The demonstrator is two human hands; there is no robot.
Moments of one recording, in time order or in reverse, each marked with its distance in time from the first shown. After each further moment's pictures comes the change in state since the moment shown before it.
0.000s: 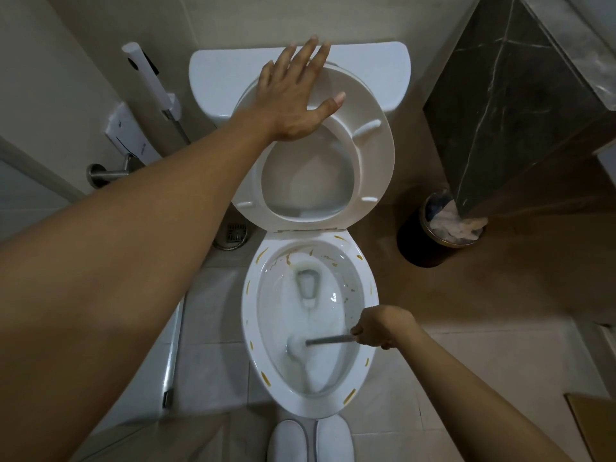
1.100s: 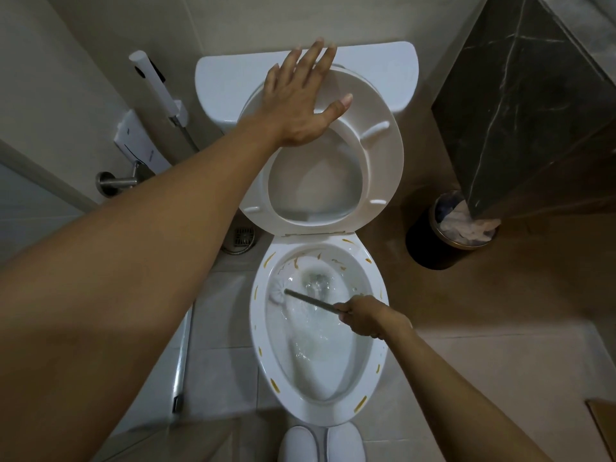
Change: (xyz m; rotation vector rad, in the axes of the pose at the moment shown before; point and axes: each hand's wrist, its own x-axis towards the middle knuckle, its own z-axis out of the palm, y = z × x) left_hand -0.001 0.002 0.001 -0.013 0.008 -0.009; right_hand 0.030 -0.017 -0.008 0.291 0.241 -0.145
